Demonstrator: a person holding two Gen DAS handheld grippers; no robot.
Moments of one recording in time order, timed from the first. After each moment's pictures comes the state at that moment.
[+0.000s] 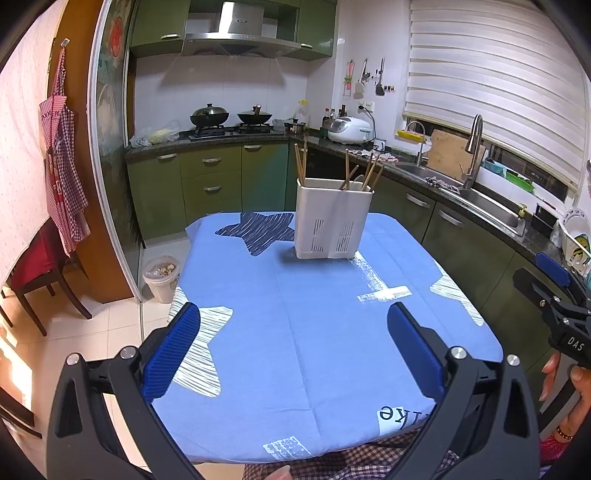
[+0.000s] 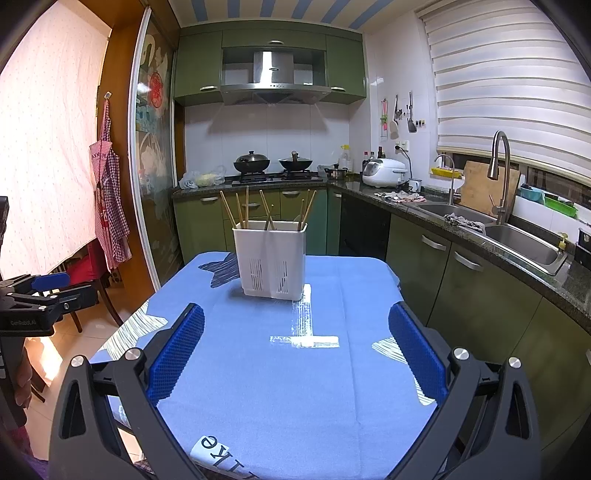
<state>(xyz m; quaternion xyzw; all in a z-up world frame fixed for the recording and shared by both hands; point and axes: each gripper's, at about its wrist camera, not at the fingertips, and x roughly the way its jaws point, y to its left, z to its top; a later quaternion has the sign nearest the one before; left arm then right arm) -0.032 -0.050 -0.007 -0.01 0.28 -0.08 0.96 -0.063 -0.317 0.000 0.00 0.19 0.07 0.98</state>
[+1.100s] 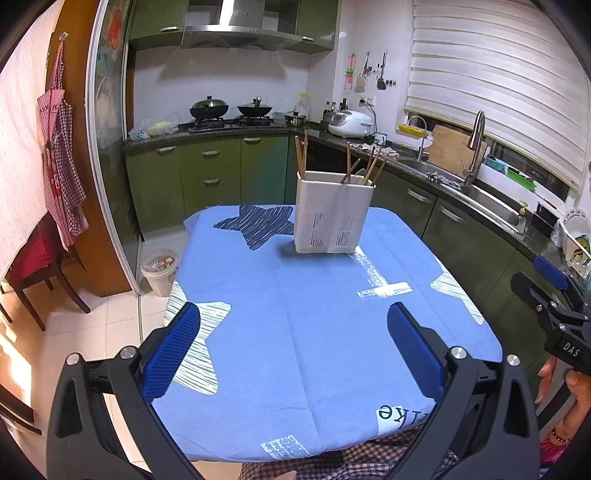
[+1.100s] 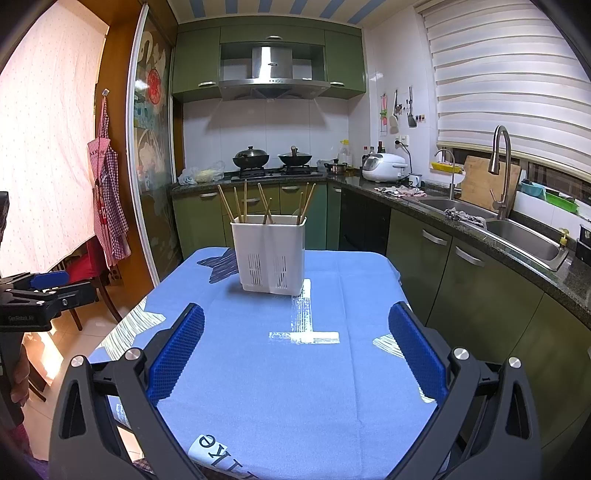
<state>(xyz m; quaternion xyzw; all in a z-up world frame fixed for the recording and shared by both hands) -0.024 -0.057 -0.012 -0.01 0.30 -0.08 0.95 -0.058 -0.314 -0.012 0.00 0.20 0.07 0.98</state>
